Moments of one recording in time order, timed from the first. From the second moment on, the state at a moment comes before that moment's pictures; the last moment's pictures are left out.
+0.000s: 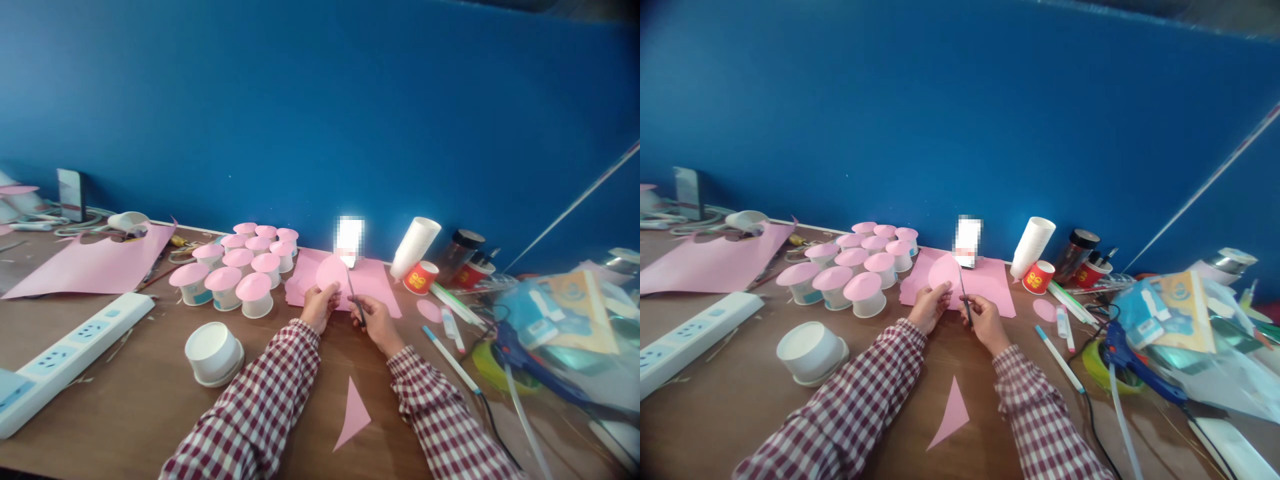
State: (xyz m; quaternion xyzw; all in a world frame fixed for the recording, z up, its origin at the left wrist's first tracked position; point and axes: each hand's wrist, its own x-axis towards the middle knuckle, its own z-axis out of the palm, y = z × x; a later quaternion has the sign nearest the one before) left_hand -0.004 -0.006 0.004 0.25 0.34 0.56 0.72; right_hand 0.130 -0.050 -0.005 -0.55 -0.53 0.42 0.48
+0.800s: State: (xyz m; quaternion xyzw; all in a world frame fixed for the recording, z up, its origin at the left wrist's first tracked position) left_hand -0.003 -0.005 0.002 0.24 0.34 0.57 0.71; right_hand 0.129 -0.051 -0.006 -0.55 -0.54 0.43 0.47
